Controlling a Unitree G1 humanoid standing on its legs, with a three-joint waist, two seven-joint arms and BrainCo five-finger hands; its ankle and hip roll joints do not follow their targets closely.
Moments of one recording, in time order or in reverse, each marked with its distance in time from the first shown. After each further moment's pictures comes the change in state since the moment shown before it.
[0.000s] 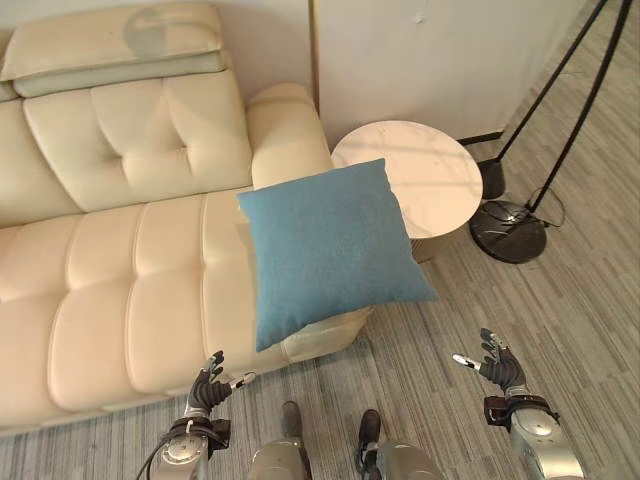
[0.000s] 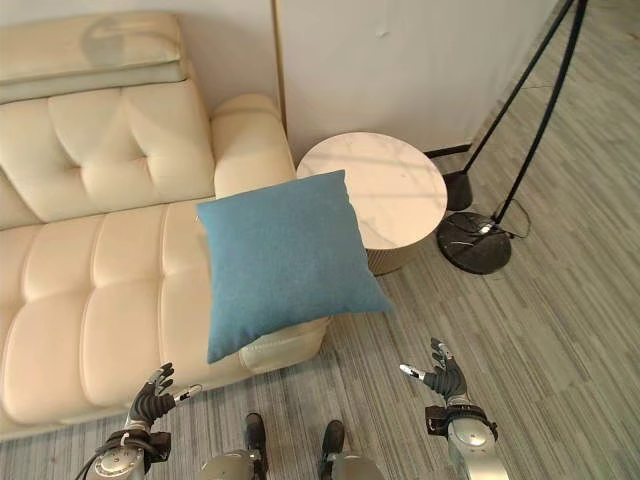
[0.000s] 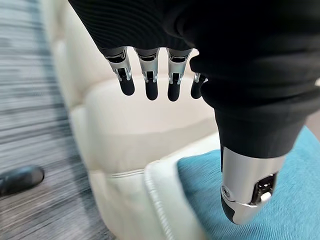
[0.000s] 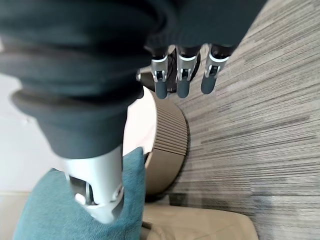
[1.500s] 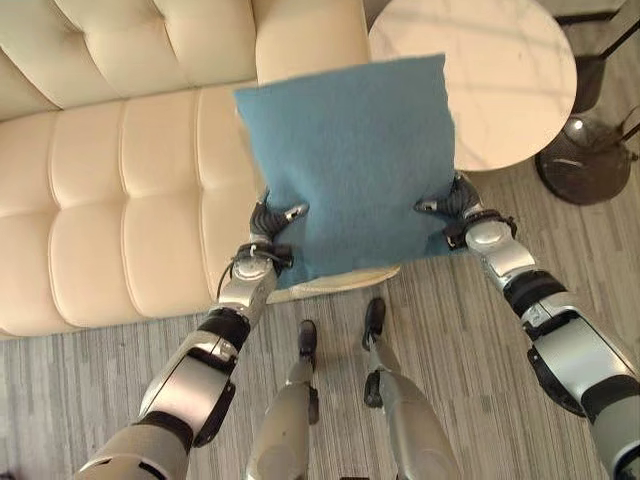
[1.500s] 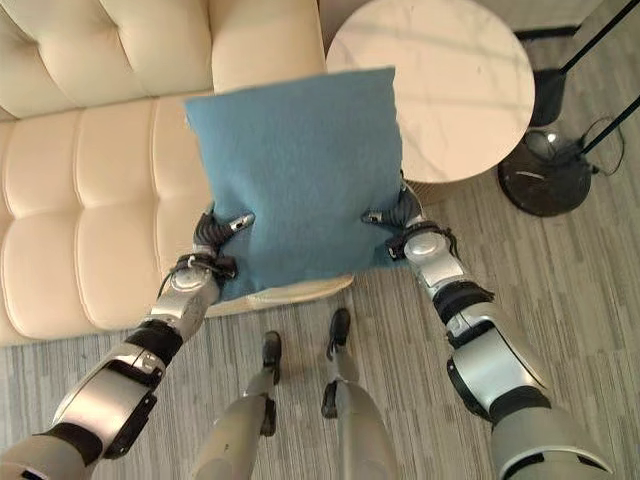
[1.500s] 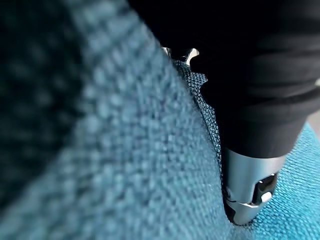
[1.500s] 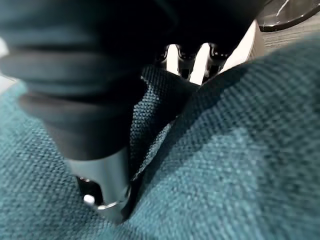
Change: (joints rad) left arm -0.931 -0.034 -0.321 0.326 -0.397 -0.083 0.161; right arm -1.057 -0.130 0.544 0.470 0.191 0.067 -0.089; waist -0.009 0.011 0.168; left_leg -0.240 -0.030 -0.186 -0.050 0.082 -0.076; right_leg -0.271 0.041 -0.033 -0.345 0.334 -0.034
